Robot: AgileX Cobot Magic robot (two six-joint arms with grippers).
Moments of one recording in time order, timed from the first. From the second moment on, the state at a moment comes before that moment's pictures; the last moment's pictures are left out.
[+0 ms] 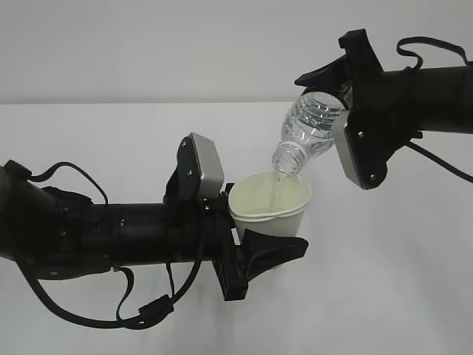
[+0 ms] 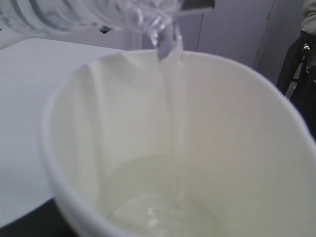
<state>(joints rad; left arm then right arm) -0.63 1.99 -0.79 0.84 -1.07 -0.42 0.21 1.61 -0.91 -1.20 -0.46 -0.86</state>
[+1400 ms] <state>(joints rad) -0.63 1.99 -0.79 0.87 -1.08 -0.42 0.21 1.61 -0.91 -1.20 -0.47 -0.88</state>
